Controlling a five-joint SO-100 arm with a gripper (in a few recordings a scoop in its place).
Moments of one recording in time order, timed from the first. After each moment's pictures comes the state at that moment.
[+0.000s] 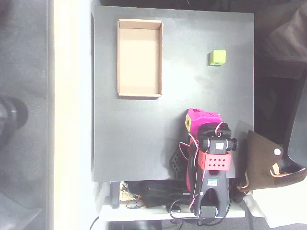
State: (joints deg) arm 0.9 190.8 181.1 78.8 91.6
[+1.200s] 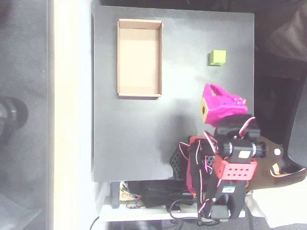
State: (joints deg) arm 1.1 158.8 130.5 78.5 91.2
